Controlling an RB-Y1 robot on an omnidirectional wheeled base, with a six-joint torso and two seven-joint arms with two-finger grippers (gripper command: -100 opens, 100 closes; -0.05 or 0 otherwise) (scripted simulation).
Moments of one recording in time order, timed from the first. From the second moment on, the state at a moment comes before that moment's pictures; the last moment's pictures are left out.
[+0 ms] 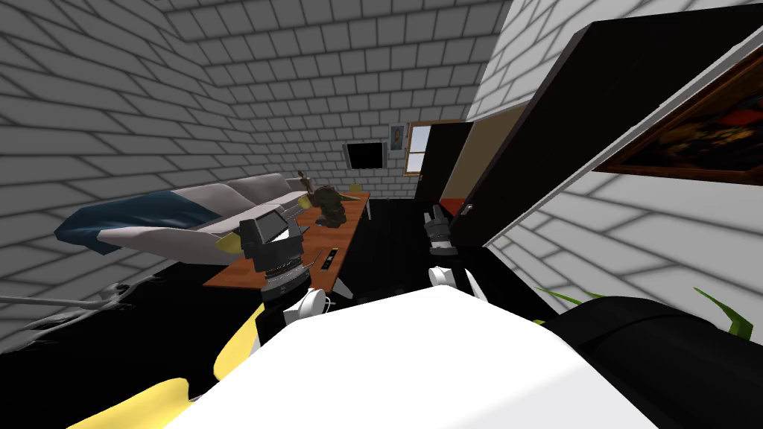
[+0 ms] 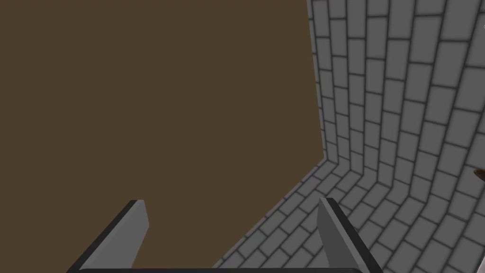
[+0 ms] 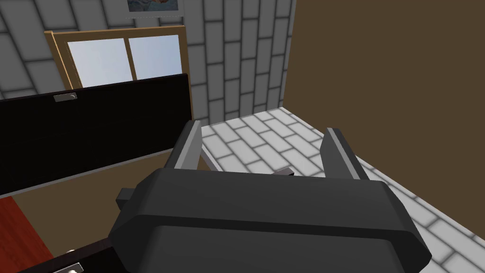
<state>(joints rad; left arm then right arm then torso) 0.52 -0.02 -0.06 -2.30 0.06 -0.64 -0.04 0.53 -0.01 0.00 -2.27 0.03 -0.37 -0.06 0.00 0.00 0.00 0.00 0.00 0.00</state>
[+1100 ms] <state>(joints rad) 0.43 0.15 0.07 -2.22 0.12 -0.39 0.09 0.53 -0.01 0.00 -2.27 0.03 -0.37 -0.06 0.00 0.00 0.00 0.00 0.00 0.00</state>
